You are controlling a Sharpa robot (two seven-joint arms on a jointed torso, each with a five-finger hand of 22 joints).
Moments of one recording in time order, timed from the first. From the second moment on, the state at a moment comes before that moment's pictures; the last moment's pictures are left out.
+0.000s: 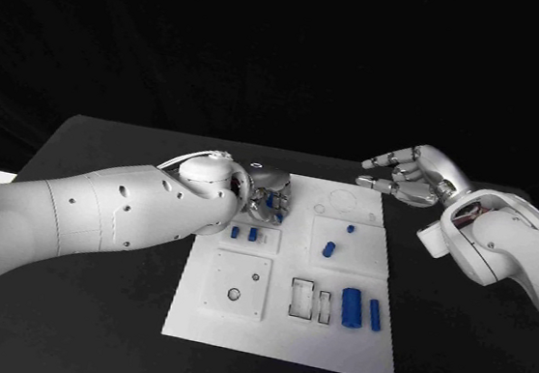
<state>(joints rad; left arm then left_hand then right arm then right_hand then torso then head) 1.23 -0.46 -0.05 1.21 -1.51 -0.07 -0.13 1.50 -0.15 0.38 0.14 0.11 1.06 0.12 0.17 0.11 1.15 0.05 0.23 0.09 1.47 -0.03 1.37 1.21 0.14 1.46 0.06 0.91 0.87 1.21 -0.94 0.04 1.47 -0.95 -0.36 0.13 1.28 -0.06 0.01 0.13 0.25 0.98 0.15 0.07 0.07 1.45 0.06 1.31 1.31 1.47 -0.02 1.49 1.31 0.04 1.47 0.08 1.44 1.31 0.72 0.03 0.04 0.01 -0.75</state>
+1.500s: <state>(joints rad) 1.22 -0.64 -0.01 1.36 -1.41 -0.16 -0.14 1.43 -0.18 0.49 0.07 0.10 1.13 0.12 0.15 0.11 1.24 0.04 0.17 0.09 1.47 -0.04 1.39 1.21 0.14 1.46 0.05 0.95 0.92 1.21 -0.93 0.04 1.46 -0.95 -0.36 0.13 1.28 -0.06 0.01 0.13 0.25 0.98 0.15 0.07 0.07 1.45 0.06 1.31 1.31 1.47 -0.02 1.49 1.31 0.04 1.47 0.08 1.44 1.31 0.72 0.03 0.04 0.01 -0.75</state>
